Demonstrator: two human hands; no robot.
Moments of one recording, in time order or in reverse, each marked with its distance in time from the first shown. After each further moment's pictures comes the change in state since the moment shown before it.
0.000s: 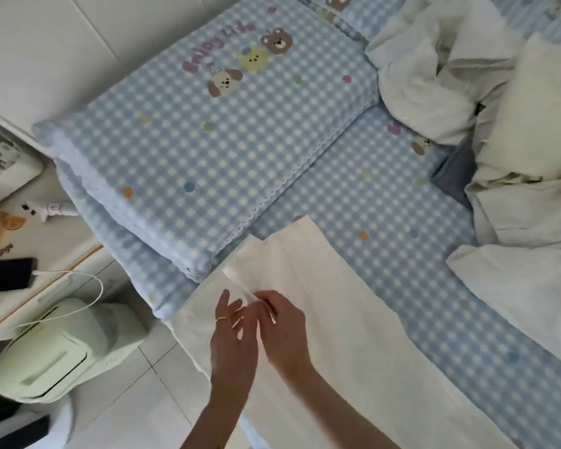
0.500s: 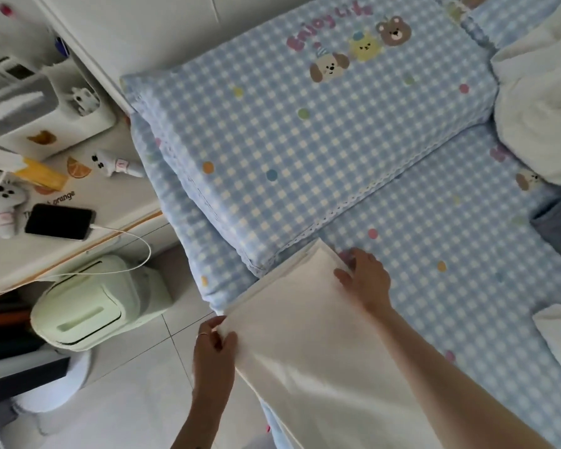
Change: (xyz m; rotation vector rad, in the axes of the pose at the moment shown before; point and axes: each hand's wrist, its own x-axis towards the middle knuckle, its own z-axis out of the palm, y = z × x) left_hand 0.052 -0.091 -0.081 -0.153 0.203 -0.290; right_hand 0.133 0.027 -0.003 -0.804 -0.166 0.158
